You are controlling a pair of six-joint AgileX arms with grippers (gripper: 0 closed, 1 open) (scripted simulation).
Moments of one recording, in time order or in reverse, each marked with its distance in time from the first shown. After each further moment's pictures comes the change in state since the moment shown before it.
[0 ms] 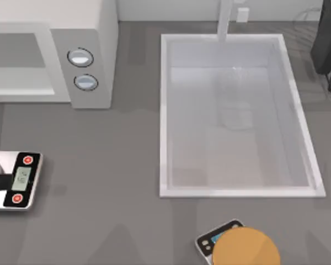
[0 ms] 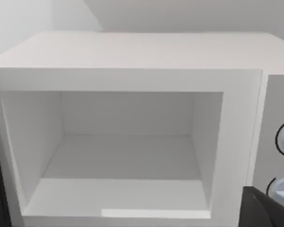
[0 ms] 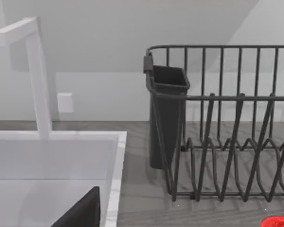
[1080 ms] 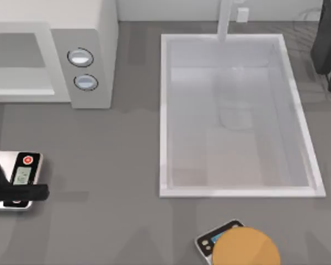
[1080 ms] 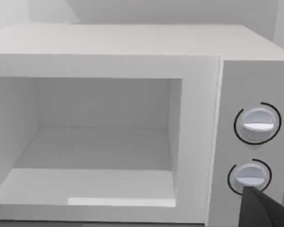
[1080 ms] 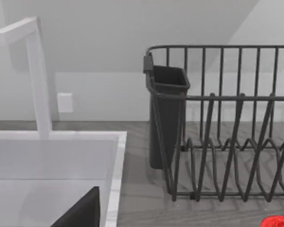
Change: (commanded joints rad) left arm -0.418 0.078 -0.053 0.138 -0.418 0.001; right arm 0.000 0.000 0.000 0.000 0.000 0.000
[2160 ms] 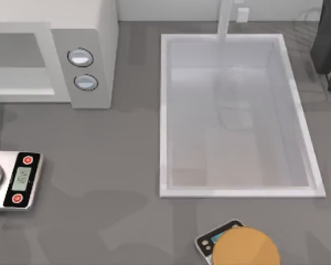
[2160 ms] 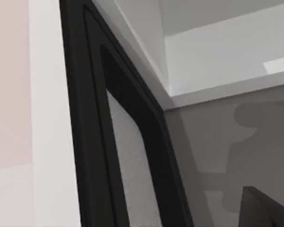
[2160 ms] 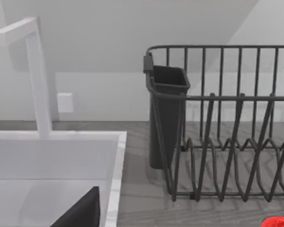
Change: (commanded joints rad) left arm 0.866 0.807 0.749 -0.589 0.640 0.523; right arm 0.000 0.000 0.000 0.000 0.000 0.000
